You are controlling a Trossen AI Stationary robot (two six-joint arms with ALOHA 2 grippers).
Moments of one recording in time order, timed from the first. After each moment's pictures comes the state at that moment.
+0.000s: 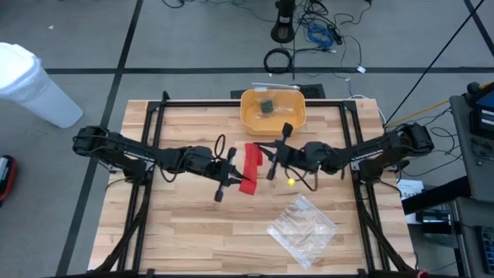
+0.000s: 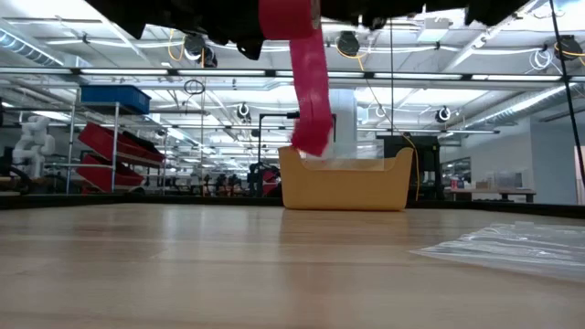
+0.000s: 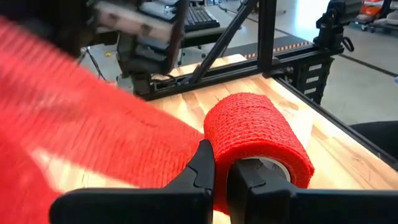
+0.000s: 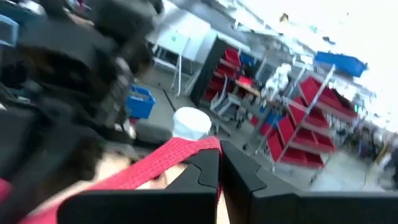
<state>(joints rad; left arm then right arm) -0.10 1.40 0.76 0.41 0.17 0.19 0.09 1.43 0.79 0.75 0.45 -0.41</state>
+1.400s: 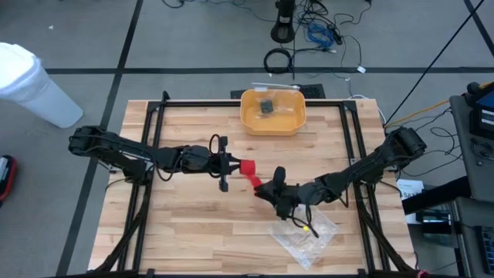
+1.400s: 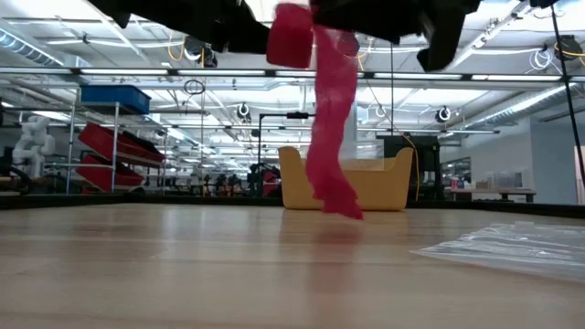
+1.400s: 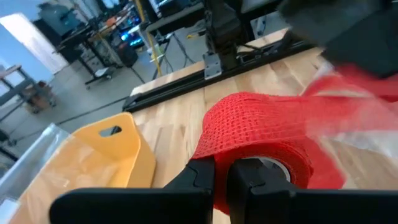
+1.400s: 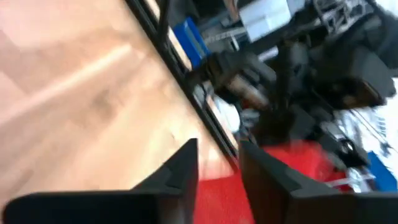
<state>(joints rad) -0.10 1.35 0.76 0.34 -0.20 0.38 0.42 1.54 0.79 0.56 0.52 -0.93</state>
